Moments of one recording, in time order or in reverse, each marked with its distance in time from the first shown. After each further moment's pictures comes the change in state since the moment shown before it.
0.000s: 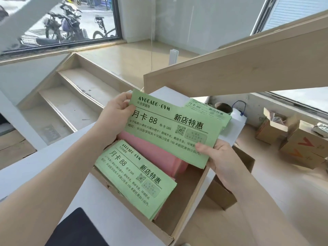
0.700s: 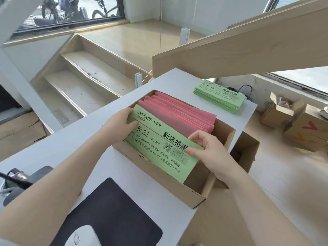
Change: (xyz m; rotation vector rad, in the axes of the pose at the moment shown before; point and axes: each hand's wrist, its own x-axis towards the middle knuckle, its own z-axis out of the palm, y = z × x) left_hand -0.039 -0.065 -0.064 0.692 -0.160 -0.095; right_hand -0.017 0.049 0.062 -0.525 -0.036 -0.023
